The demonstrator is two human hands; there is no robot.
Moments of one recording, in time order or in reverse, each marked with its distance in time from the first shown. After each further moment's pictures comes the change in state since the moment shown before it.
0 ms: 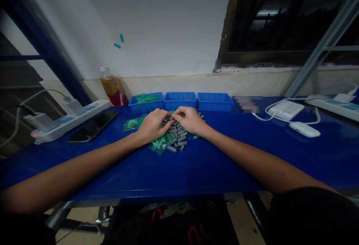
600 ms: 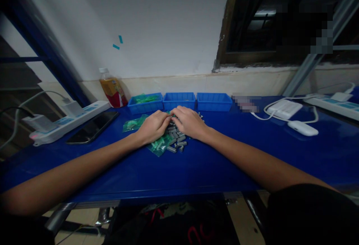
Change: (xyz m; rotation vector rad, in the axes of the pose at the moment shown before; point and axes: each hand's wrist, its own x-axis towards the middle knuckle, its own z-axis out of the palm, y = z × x) left_hand 0.003 0.001 -0.002 0.015 -0.087 0.010; right_hand -0.011 -0.005 -0.004 -0.577 0.003 -0.435
